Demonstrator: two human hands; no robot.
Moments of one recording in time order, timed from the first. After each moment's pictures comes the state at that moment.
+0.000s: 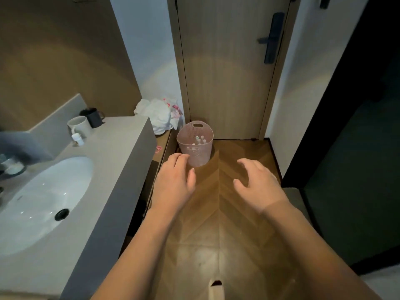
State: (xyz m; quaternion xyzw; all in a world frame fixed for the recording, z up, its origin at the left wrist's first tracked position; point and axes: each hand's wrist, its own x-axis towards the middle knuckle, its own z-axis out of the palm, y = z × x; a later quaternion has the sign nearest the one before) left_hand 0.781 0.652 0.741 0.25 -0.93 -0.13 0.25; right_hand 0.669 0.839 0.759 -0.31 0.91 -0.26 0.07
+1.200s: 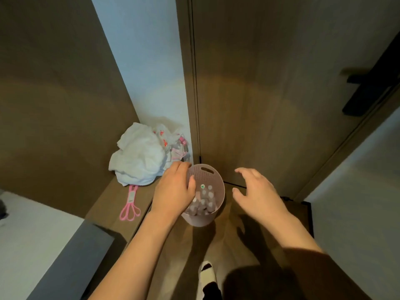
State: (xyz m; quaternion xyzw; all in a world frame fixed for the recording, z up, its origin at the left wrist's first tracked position) left_hand 0.158 0.268 0.708 0.36 -0.91 -0.13 0.17; right_hand 0.011 0.423 0.732 -0.42 0.87 -0.21 0.16
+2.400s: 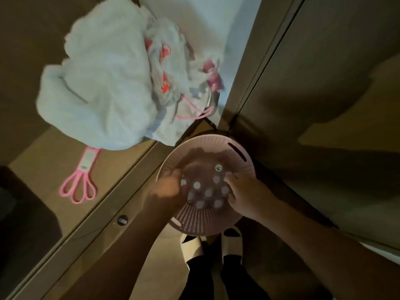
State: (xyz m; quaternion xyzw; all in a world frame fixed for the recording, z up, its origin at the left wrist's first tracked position) left_hand -0.004 -0.008 0.301 0.56 -0.76 -0.32 -0.05; right_hand -0.217 0.058 0.314 -0.66 0.68 0.10 0.32
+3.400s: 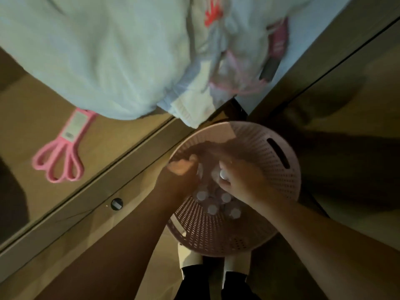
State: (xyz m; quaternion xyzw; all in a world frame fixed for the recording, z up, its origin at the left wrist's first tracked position) left_hand 0.016 -0.046 0.151 0.55 -0.79 -0.25 -0.08; right_hand -0.171 -0.016 0.136 -0.76 0.60 0.04 0.24
